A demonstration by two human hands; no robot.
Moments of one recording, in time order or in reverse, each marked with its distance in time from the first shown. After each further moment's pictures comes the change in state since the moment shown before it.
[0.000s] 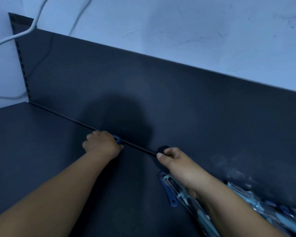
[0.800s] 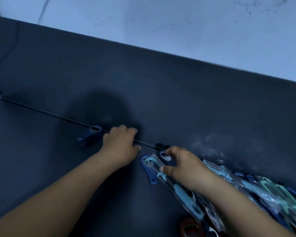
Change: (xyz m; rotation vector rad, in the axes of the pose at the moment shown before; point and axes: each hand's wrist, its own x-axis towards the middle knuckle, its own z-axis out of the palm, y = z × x) left_hand -0.085 0.045 0.002 -0.105 0.082 0.636; right_hand -0.043 0.047 -0.043 -0.543 0.116 -0.105
